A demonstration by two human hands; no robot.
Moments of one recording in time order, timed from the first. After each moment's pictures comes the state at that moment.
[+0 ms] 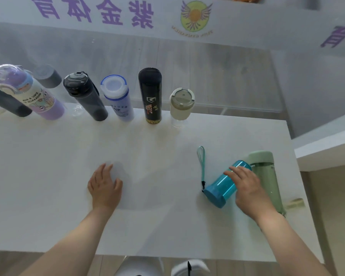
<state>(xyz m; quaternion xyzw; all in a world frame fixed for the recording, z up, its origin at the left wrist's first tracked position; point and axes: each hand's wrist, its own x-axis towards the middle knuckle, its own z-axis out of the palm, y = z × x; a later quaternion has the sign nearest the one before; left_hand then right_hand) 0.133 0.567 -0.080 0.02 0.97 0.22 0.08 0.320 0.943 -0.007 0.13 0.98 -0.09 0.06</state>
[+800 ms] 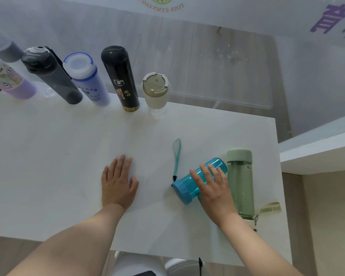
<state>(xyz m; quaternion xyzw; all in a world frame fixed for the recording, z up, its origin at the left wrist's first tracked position) 0.209 0.688 -0.096 0.13 0.98 0.13 0.09 0.334 0.958 -0.047 0.03 1.00 -0.05 0.00</state>
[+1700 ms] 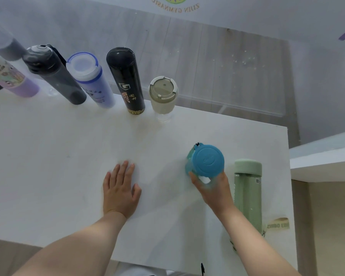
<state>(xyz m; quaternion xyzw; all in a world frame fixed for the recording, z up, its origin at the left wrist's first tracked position) 0.207 0.688 -0.096 0.13 0.98 0.12 0.10 0.274 0.953 -0.030 0.23 0.82 -0.52 -0.05</state>
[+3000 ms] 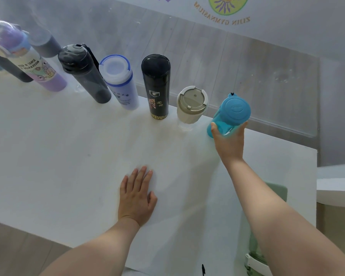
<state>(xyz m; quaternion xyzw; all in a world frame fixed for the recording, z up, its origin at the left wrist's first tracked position) 0.204 0.687 -0.095 0.13 0.98 0.13 0.12 0.107 0.979 -0.031 0.29 0.81 -0.49 -0.15</state>
